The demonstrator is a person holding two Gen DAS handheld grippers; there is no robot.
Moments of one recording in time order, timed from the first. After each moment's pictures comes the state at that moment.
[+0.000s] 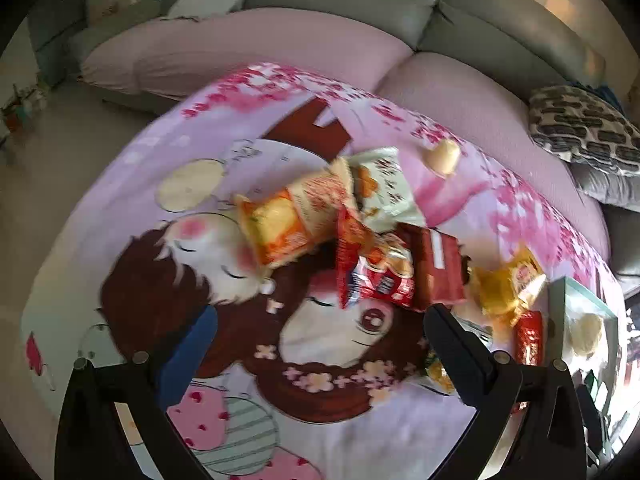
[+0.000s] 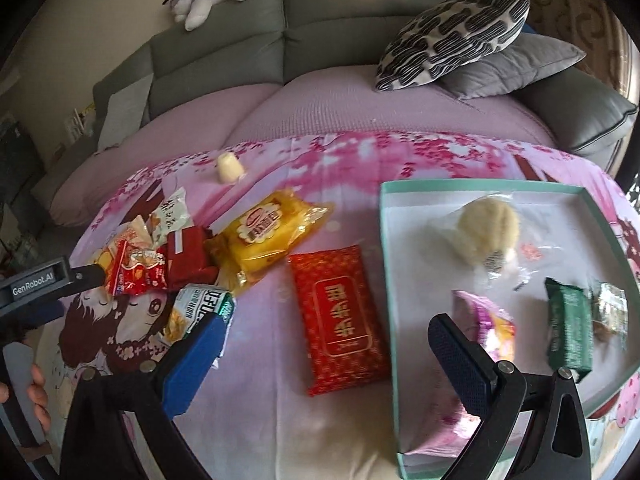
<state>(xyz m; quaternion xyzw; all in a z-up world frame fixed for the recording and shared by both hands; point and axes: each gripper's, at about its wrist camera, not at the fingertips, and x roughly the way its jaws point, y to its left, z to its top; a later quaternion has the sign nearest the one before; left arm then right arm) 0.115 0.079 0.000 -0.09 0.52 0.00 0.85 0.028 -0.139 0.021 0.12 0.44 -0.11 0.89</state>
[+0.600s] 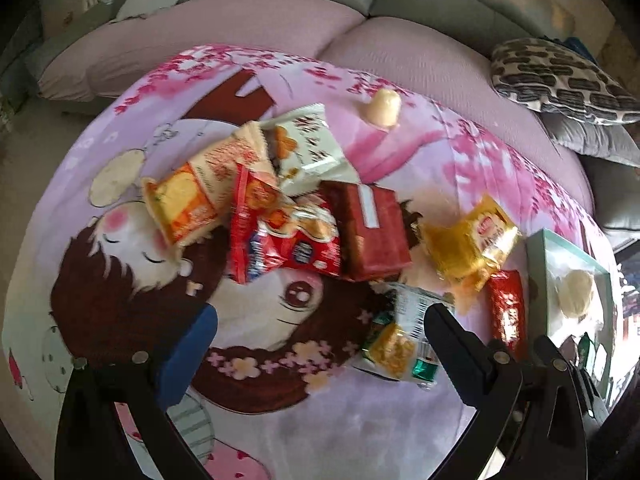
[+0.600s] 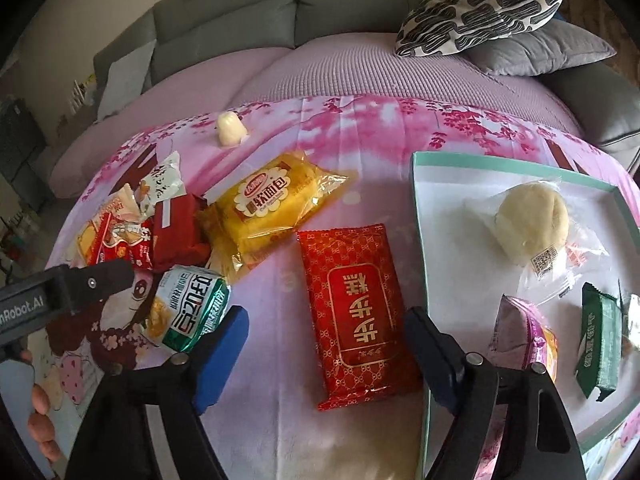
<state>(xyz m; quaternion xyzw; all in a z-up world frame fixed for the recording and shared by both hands) 0.117 0.027 -0.016 -0.06 0.56 -0.07 0.83 0.057 -0.136 -0.007 0.11 0.49 -0.09 0.86</state>
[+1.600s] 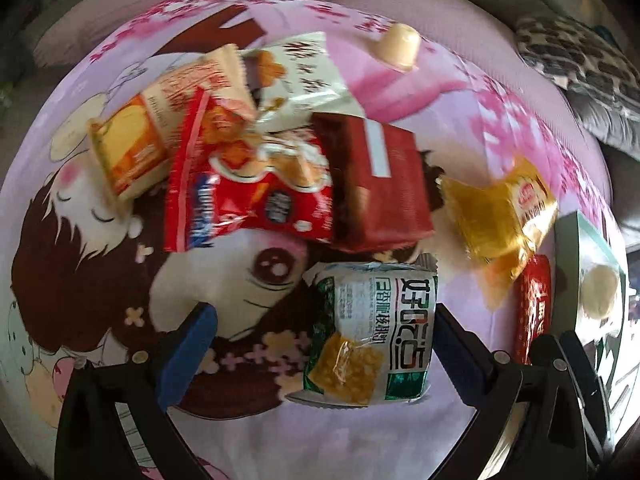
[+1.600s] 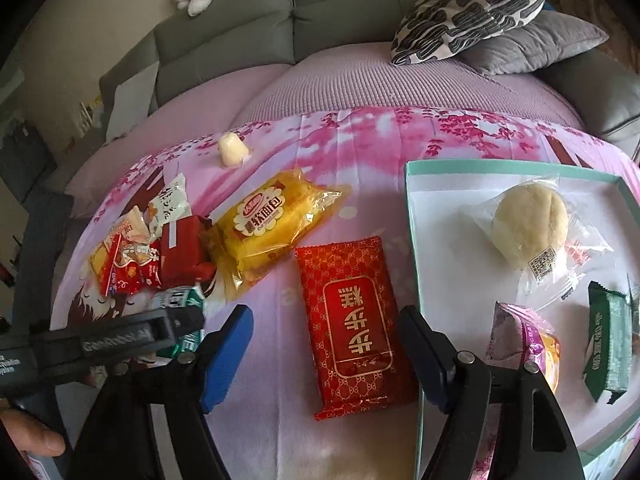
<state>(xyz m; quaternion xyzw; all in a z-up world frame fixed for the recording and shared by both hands) 0.130 0.015 -0.061 -0.08 0.62 -0.04 0.78 0.052 -0.150 -0.005 0.14 0.46 -0.08 0.87</state>
